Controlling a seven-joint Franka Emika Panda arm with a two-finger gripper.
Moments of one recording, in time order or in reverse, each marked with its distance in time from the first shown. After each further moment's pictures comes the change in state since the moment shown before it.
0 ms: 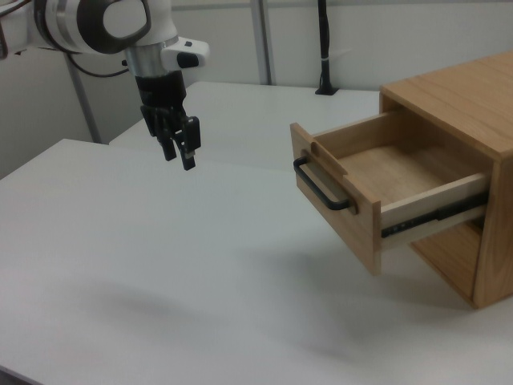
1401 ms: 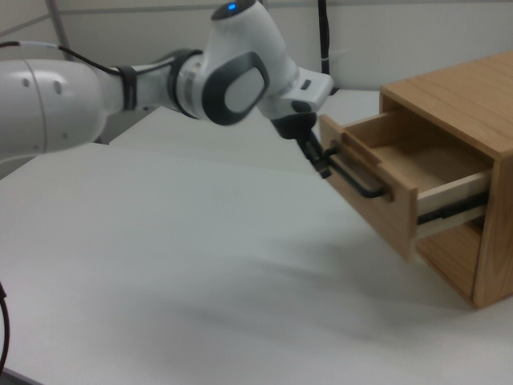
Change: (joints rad) arm -0.078 0.309 -0.205 0.105 -0.004 0.592 0.316
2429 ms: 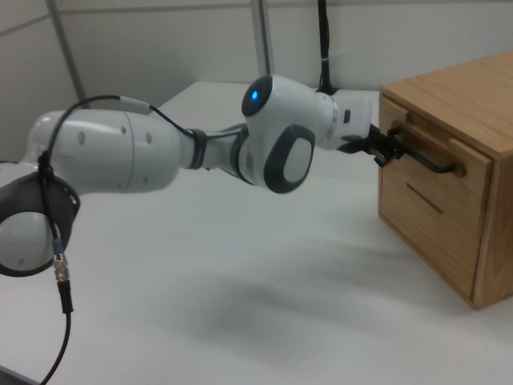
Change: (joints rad) arm -0.058 0.304 -0.046 0.104 0.000 0.753 -0.001
